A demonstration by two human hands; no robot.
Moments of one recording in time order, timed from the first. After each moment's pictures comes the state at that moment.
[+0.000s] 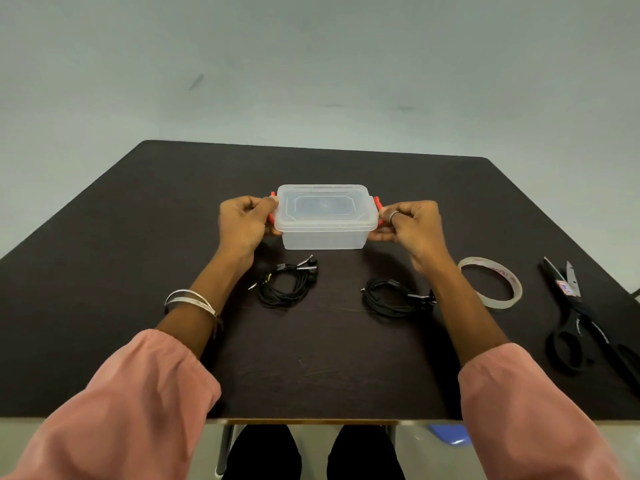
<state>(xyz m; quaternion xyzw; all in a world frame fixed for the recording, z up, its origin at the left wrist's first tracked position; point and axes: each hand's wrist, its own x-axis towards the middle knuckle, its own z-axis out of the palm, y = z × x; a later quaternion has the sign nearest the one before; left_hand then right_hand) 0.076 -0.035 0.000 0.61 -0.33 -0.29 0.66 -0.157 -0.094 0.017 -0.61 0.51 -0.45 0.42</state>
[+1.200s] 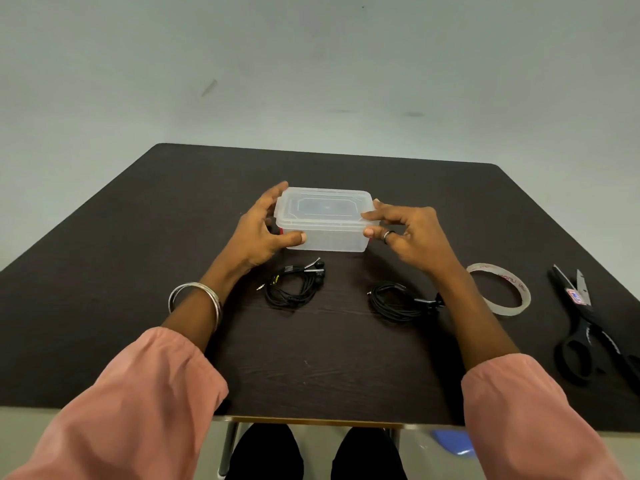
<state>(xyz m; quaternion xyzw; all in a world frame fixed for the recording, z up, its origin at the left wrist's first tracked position) 0.094 -0.026 -0.013 0.57 -0.57 -0.29 0.51 -0.165 -0.089 0.020 -0.85 0.33 -0.36 0.19</state>
